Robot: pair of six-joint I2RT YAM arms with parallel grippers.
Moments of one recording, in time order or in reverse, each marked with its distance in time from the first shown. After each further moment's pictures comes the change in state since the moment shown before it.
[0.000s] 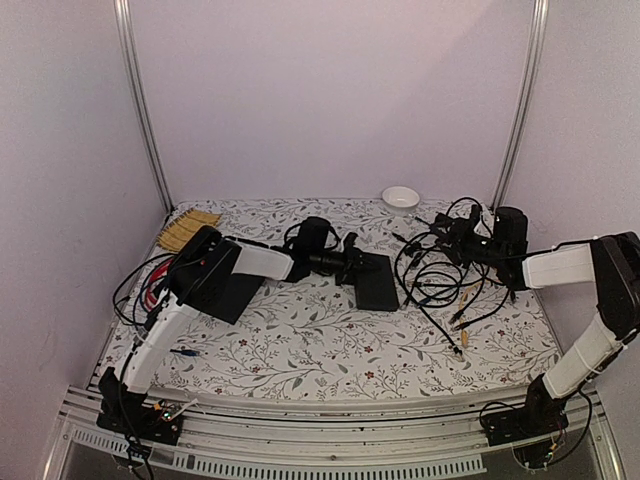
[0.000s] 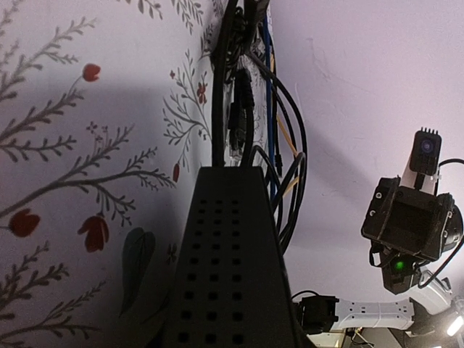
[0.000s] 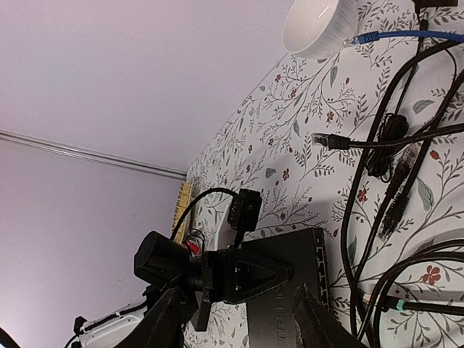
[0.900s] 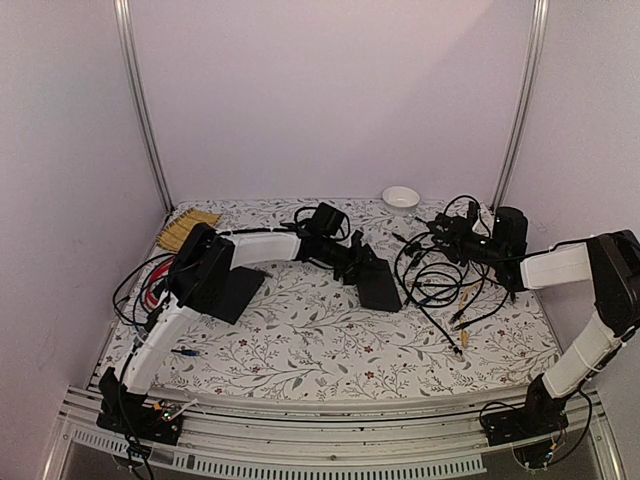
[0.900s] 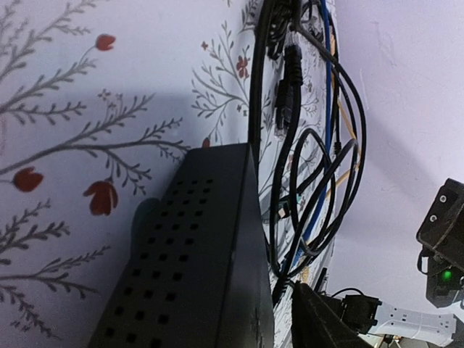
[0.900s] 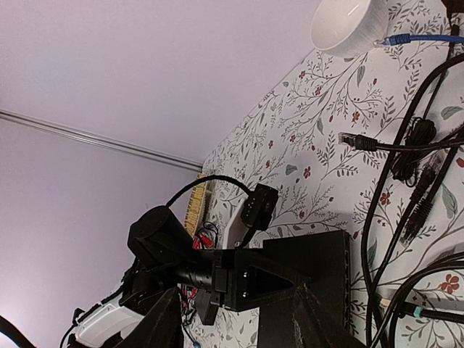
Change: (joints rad) left arm -0.027 0.009 0.264 -0.597 -0.106 0.248; right arm 0.003 0.023 -0.003 0.086 -0.054 0.003
